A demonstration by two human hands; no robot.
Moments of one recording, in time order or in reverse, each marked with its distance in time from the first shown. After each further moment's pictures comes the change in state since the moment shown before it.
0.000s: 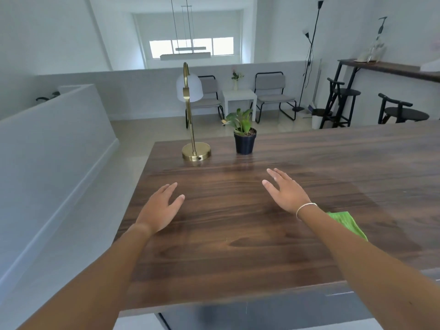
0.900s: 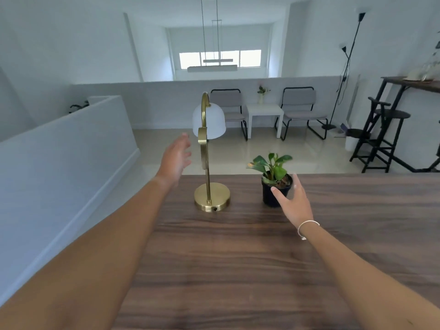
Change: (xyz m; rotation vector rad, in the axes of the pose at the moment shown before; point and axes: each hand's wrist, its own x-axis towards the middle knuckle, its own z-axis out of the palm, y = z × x) left_hand 0.253 0.071 -0.083 -0.886 0.255 -0.054; right_hand 0.214 -0.032 0.020 0.549 0.242 0.057
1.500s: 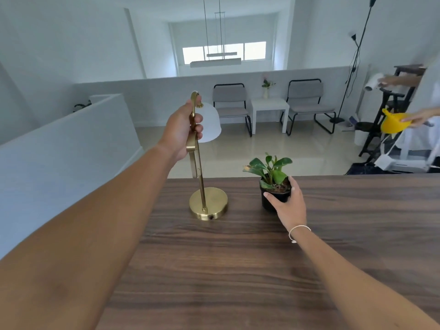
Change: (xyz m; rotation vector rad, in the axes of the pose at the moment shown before) left_hand 0.051 0.054 0.043 -0.269 -0.097 -0.019; right_hand 0.040 0.022 0.028 0.096 0.074 0.007
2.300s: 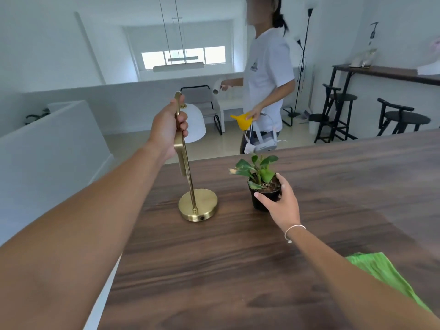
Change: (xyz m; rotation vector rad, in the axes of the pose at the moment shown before) left_hand -0.123 0.021 -0.015 -0.032 -0.050 0.005; right_hand -0.159 -0.021 -0.063 0.012 0.028 -0.026
